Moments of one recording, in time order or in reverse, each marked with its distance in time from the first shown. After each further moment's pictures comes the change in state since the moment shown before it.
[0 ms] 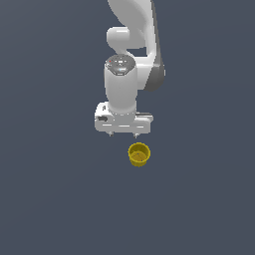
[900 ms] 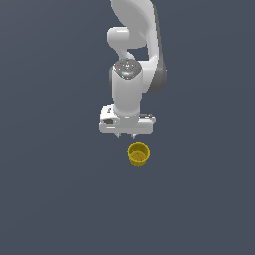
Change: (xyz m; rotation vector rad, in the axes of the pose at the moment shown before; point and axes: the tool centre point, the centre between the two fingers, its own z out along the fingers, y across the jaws) arm -0.001 -0.011 0.010 -0.020 0.006 -0.055
